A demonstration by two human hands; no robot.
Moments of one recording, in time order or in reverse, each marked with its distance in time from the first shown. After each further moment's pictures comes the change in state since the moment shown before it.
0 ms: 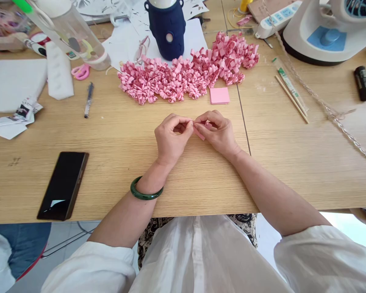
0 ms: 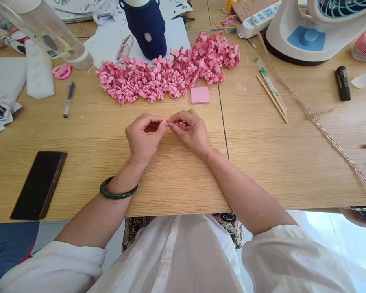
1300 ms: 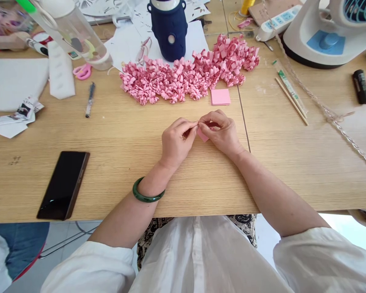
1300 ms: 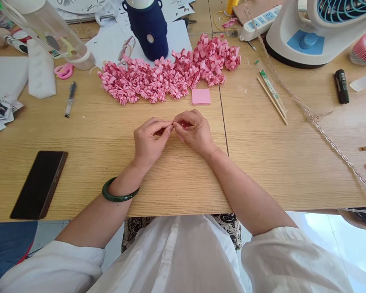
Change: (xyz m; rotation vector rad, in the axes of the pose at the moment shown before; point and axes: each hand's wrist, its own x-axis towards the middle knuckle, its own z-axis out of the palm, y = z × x) left_hand -0.006 -0.006 0.002 0.027 -0.123 0.138; right_hand 0.002 0.003 -0.007 -0.055 -0.009 0.031
